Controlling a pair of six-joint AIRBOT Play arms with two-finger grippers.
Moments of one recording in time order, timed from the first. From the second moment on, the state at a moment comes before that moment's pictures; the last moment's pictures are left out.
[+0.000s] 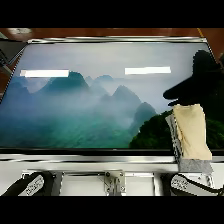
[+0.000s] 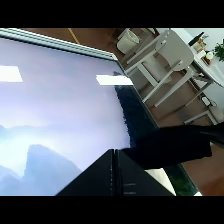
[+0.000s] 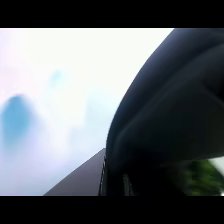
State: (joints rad) left arm 0.28 -1.01 1.38 0.30 -1.15 -1.08; right arm -0.54 -1.34 1.69 -0.98 1.46 1.71
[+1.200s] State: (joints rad) left arm 0.28 -1.01 1.38 0.30 -1.17 -1.06; right arm -0.65 -1.09 1.26 -1.68 1.73 1.87
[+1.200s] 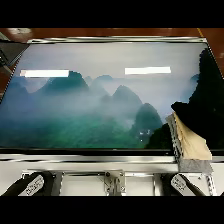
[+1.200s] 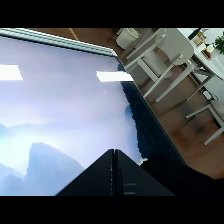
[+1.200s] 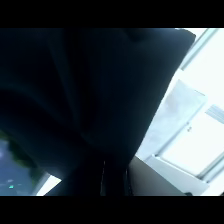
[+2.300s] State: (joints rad) left arm 0.22 -1.07 1.38 0.48 -1.14 -1.04; right arm -0.60 -1.01 1.16 -1.73 1.55 1.82
